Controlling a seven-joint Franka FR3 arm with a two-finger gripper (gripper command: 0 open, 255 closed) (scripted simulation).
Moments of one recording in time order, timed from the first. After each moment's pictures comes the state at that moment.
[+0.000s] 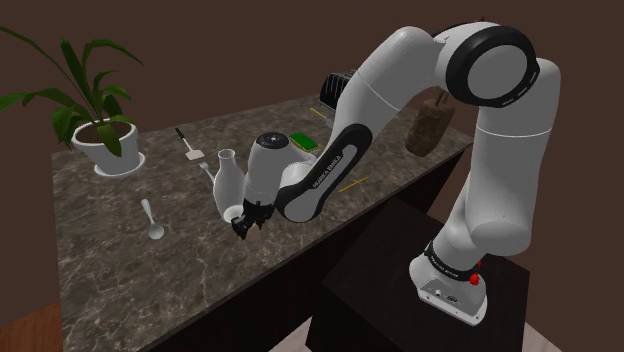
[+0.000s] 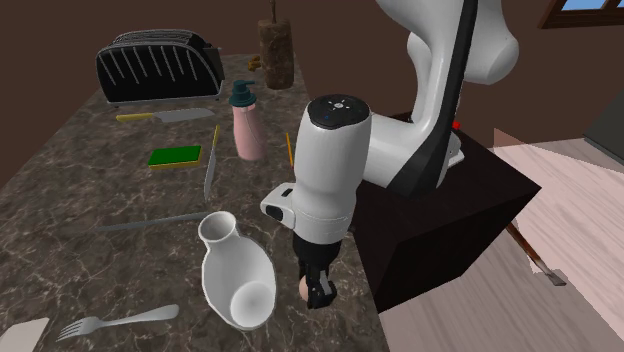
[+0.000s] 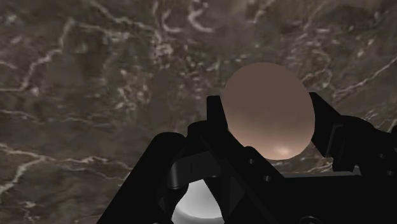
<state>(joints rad) 0.24 0.34 0.27 -2.30 -0.17 2.83 0.72</state>
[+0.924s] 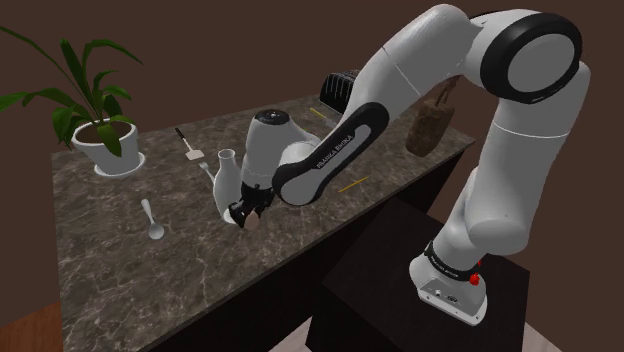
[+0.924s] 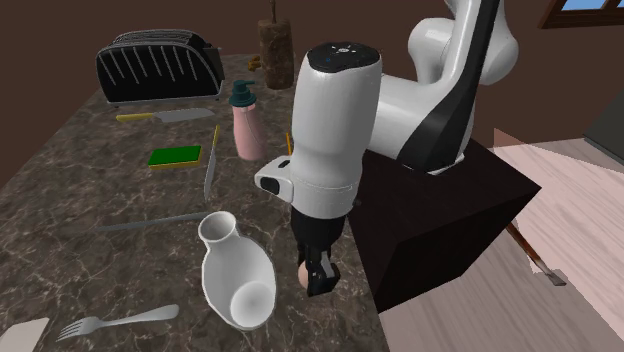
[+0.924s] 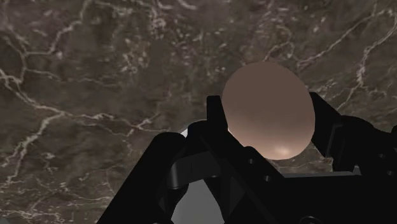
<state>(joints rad) 0.20 0.21 0.33 -2.30 -0.08 2.70 0.66</state>
